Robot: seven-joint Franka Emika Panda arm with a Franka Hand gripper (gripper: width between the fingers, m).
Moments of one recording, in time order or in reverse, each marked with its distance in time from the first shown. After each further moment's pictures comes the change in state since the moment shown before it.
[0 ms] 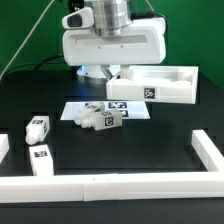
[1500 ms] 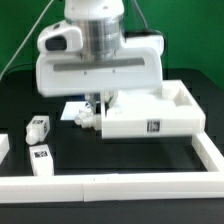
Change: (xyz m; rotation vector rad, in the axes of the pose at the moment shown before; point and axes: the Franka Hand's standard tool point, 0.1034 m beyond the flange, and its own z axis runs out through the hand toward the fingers) arm 0.144 -0.009 0.016 -0.062 -0.130 -0.312
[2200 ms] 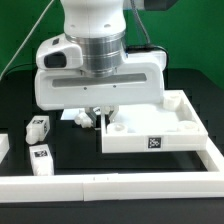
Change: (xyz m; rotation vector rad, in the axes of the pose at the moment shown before) arm 0.008 0.002 0.018 -0.009 -0.016 0.002
